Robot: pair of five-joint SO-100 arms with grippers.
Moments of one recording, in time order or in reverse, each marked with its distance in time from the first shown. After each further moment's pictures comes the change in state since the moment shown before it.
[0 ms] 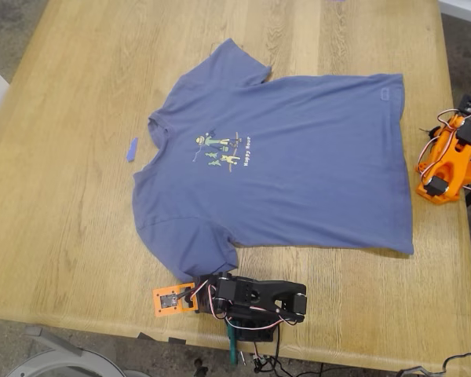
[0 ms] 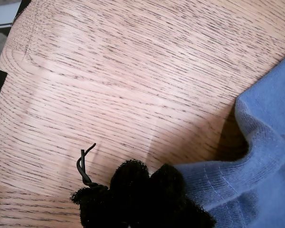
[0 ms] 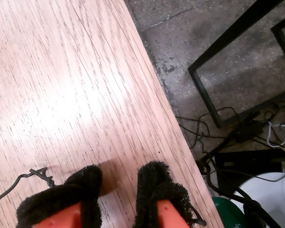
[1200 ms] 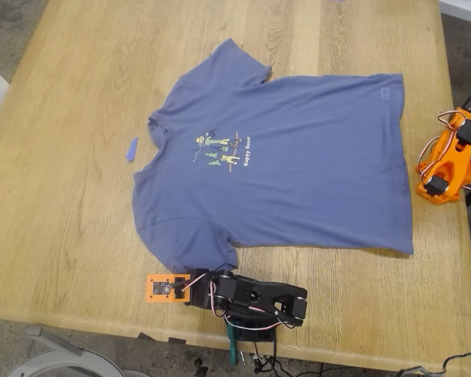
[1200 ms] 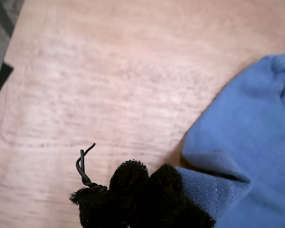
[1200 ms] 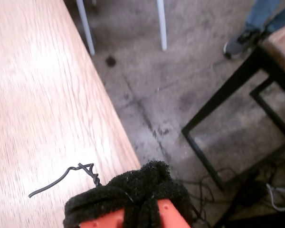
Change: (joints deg) arm 0 4.6 0.0 0.1 -18.4 6.8; arm 1 0.9 -0.2 0.0 -23.0 1.3
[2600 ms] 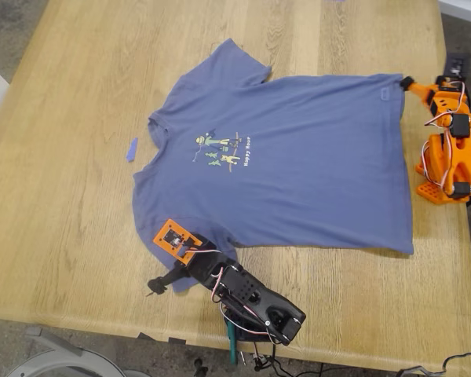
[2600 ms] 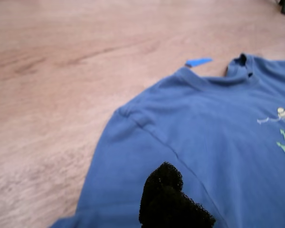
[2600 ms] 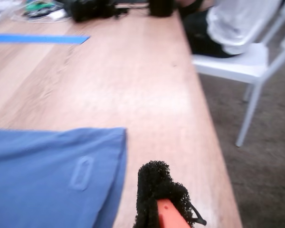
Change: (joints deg) arm 0 25.1 0.0 -5.4 -15.0 9.1; arm 1 -41.4 -0.1 -17.3 -6.1 2.8
